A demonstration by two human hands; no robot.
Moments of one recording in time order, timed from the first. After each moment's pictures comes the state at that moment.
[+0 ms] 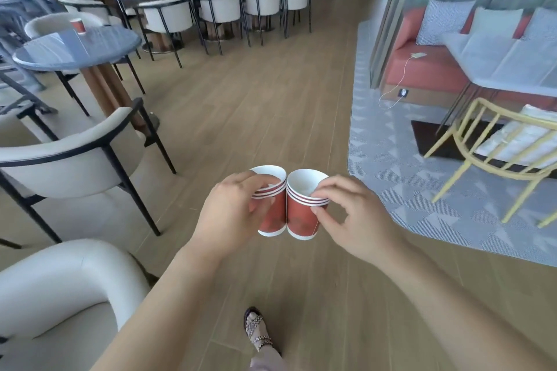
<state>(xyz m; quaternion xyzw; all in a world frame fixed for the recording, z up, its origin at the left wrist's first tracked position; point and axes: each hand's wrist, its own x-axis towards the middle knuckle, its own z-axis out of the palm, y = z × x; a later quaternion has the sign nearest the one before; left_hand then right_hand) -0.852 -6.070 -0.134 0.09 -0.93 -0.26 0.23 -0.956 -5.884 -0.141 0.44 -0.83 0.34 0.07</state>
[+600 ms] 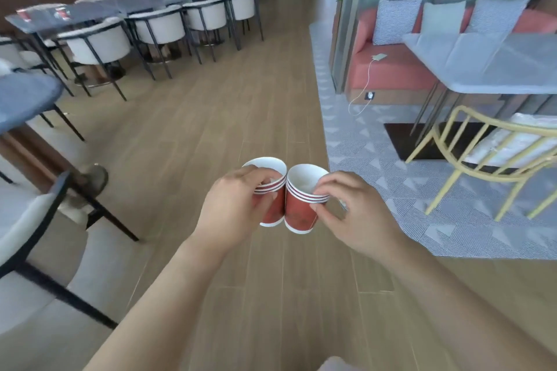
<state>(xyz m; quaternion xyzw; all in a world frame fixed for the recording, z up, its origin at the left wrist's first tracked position) -1.143 -6.231 -0.102 0.00 -0.94 -0.27 0.20 -1.206 -6.033 -0.121 0.37 -0.85 0.36 0.13</state>
